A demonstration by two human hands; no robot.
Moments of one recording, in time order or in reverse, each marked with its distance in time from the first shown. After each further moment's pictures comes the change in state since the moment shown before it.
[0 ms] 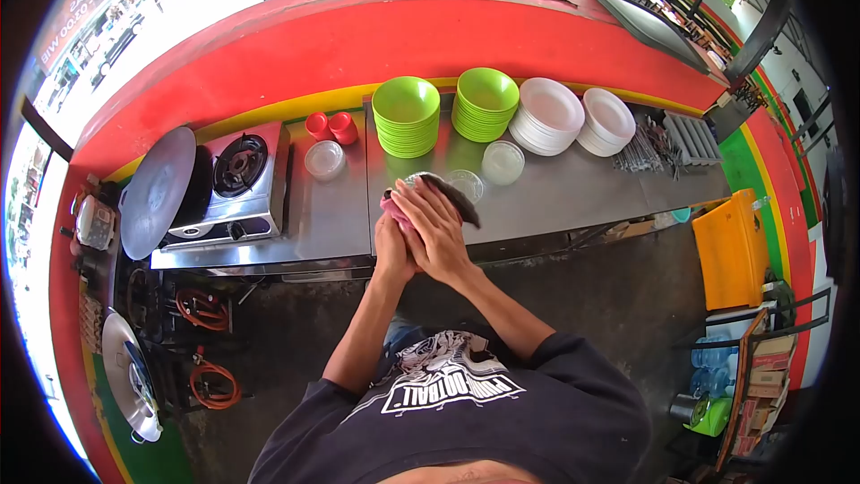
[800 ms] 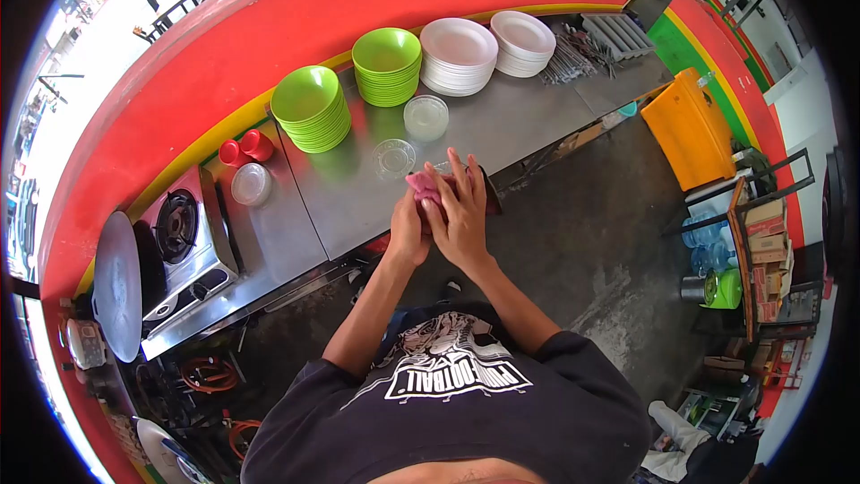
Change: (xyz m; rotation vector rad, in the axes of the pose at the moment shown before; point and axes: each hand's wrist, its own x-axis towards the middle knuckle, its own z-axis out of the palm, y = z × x) left_hand 0.010 -0.089 0.039 0.168 -0.254 -0.549; right_hand -0.075 0.026 -0.058 -0.505 0.273 0.431
